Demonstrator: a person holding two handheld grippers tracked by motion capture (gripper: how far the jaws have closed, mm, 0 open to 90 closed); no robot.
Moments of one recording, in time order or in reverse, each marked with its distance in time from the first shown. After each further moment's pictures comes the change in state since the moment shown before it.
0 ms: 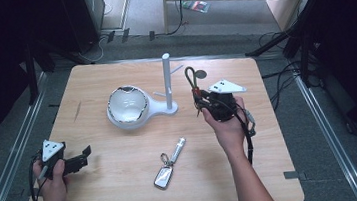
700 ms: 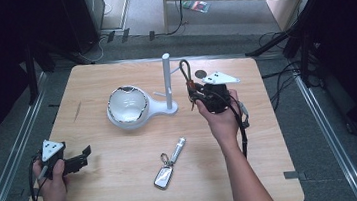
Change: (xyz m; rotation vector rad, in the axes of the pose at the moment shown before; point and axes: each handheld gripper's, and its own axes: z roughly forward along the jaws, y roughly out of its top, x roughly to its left) left arm 0.001 0.000 0.000 -0.001 -0.001 -0.001; right arm 0.000 0.018 0.018 -0.011 0.019 0.016
